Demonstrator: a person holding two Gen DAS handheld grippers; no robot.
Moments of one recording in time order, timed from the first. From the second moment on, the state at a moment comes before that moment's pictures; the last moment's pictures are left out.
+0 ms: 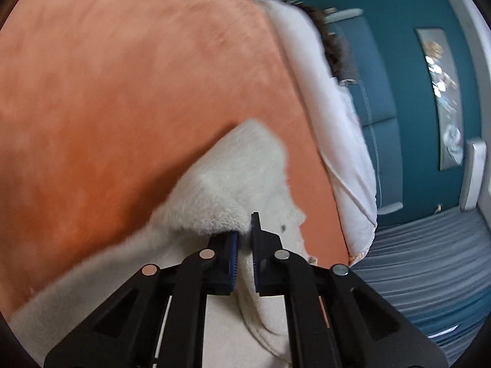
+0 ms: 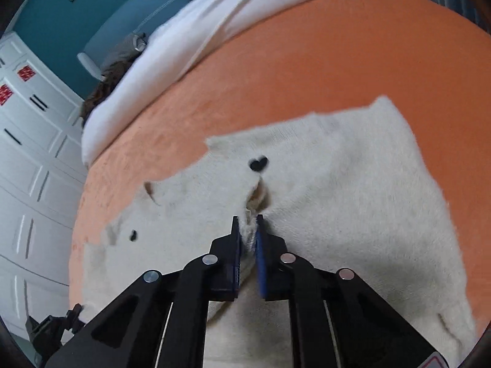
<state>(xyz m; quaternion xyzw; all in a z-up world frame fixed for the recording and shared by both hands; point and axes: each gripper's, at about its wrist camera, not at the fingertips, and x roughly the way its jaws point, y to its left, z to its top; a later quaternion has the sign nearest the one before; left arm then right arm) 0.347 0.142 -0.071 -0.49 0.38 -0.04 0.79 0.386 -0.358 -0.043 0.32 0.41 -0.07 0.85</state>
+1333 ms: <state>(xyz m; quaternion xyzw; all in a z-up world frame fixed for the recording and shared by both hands) 0.302 0.111 -0.139 -0.34 0.32 -0.06 0.88 0.567 -0.026 -0.080 -0.03 0.51 0.26 0.82</state>
